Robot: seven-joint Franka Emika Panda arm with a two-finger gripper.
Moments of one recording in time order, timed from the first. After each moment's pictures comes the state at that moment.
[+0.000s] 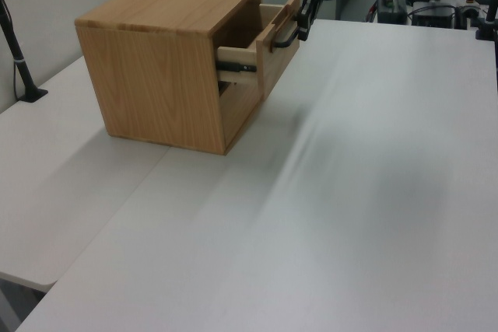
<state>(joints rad) 0.04 0.29 -0.01 -1.44 -0.02 1.99 0.00</state>
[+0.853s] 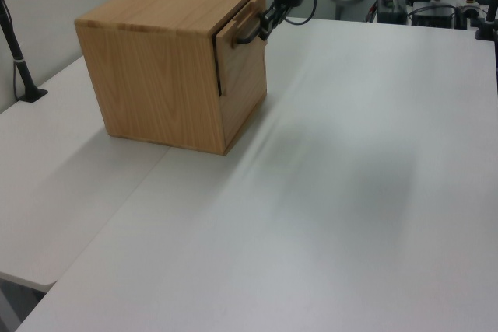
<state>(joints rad) 0.06 0.41 -0.01 -1.44 -0.12 2.44 0.25</state>
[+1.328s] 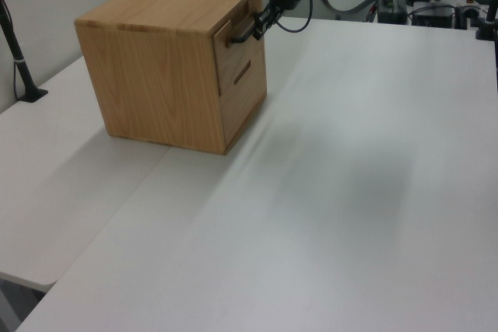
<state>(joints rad) 0.06 0.43 -0.01 -1.44 -0.15 2.49 0.28</state>
